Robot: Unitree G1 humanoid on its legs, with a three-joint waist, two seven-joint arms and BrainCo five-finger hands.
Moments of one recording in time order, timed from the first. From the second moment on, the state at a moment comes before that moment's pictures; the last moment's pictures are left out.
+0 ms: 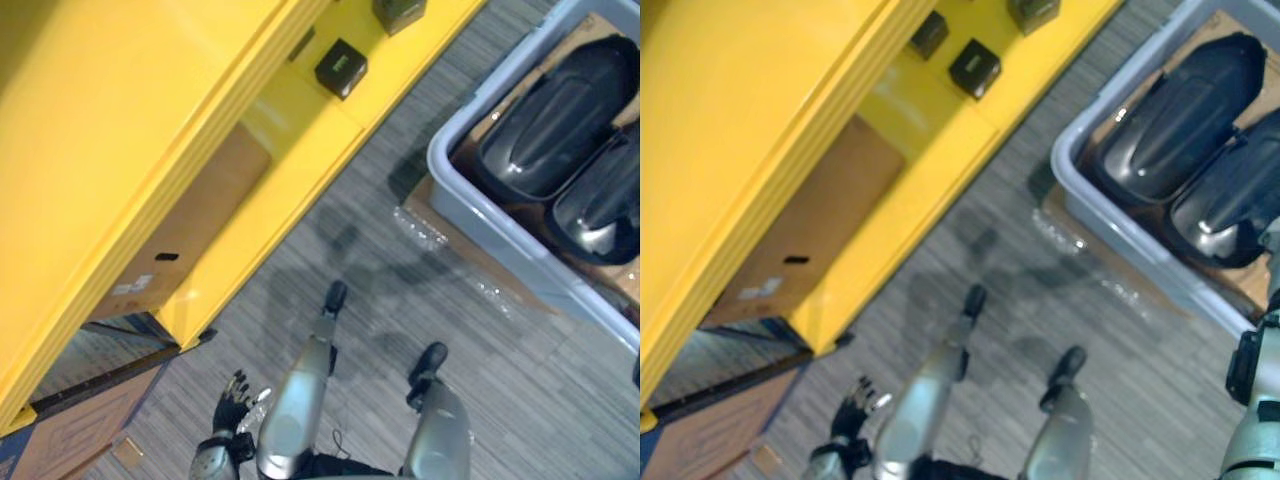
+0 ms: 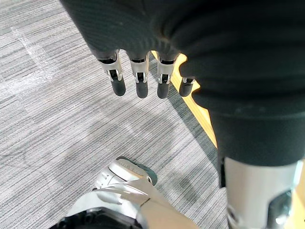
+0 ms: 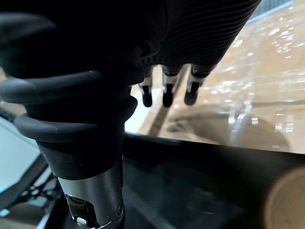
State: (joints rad) left arm 0.16 0.14 -0.17 0.77 -0.47 -0.36 0.03; right arm -0.97 -0.95 -0.14 1.28 0.42 0.17 -0.35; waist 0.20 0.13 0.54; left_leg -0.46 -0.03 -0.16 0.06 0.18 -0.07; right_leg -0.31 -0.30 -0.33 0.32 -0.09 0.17
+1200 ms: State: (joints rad) left arm 0.16 0.15 -0.16 0.60 -0.59 -0.39 0.03; right arm -1.04 -1.03 -0.04 1.37 -0.36 0.53 -0.26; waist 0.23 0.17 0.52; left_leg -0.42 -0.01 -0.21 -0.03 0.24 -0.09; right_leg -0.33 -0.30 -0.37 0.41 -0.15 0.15
